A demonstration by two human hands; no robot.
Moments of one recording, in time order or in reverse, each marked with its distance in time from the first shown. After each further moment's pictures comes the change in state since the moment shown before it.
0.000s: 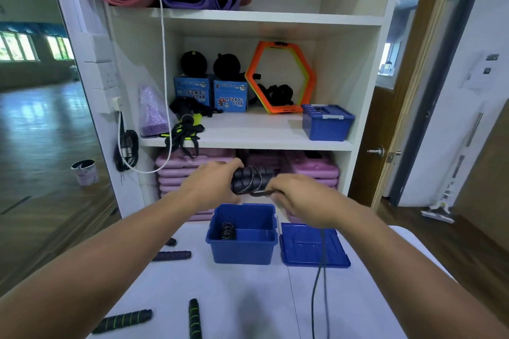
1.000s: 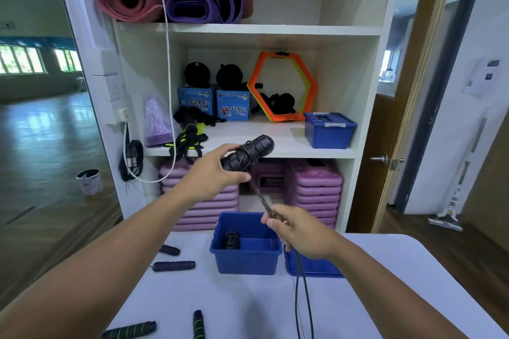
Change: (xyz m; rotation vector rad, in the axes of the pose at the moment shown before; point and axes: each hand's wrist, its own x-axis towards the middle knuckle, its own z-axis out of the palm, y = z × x) left_hand 0.003 -0.007 -0.029 -0.694 0.154 -0.132; right_hand -0.007 0.007 0.052 0.587 -0.012 0.168
